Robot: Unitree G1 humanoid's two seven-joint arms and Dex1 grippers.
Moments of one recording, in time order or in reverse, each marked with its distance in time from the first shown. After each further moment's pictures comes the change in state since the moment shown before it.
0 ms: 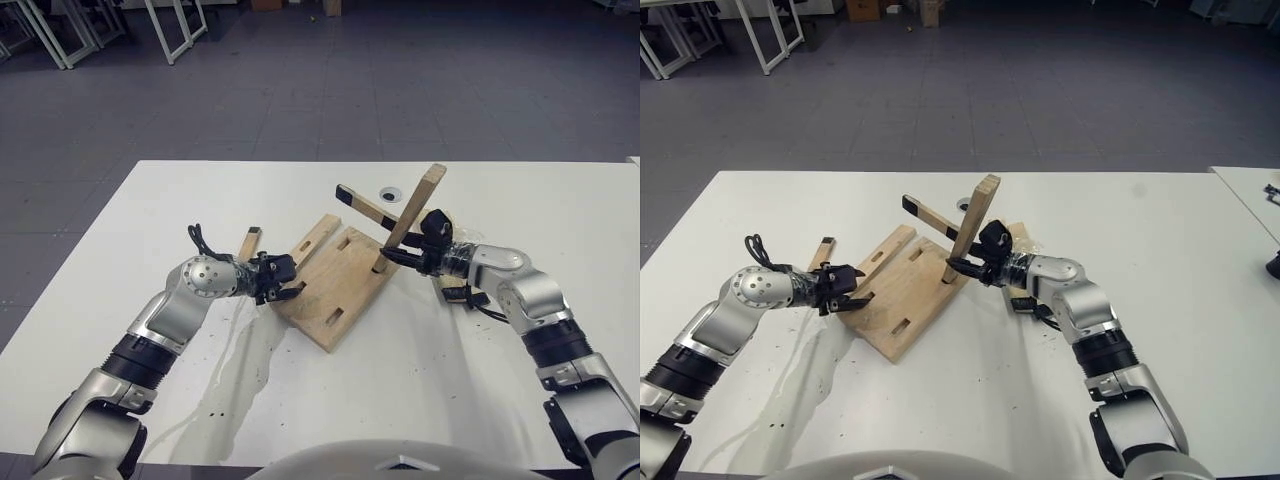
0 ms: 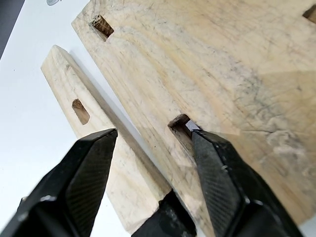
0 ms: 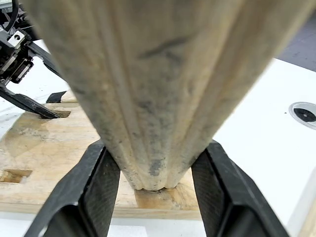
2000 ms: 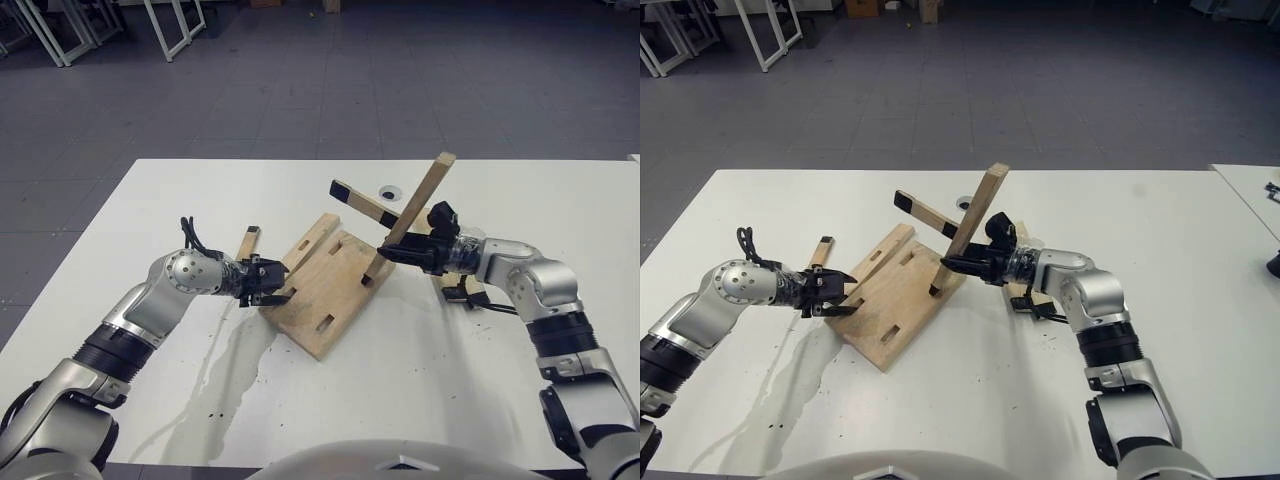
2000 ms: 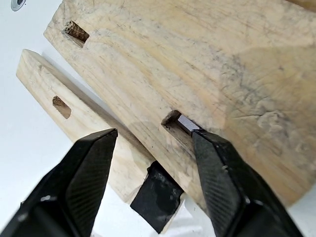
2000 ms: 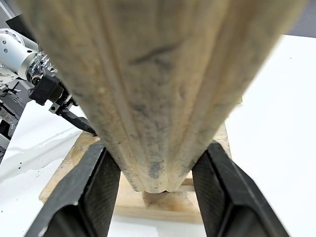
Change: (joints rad) left arm -0.054 0.143 -0.080 0.052 -0.056 -0.137 -0.088; right arm -0.053 0.043 -0.094 -0.026 0.078 0.192 0.167
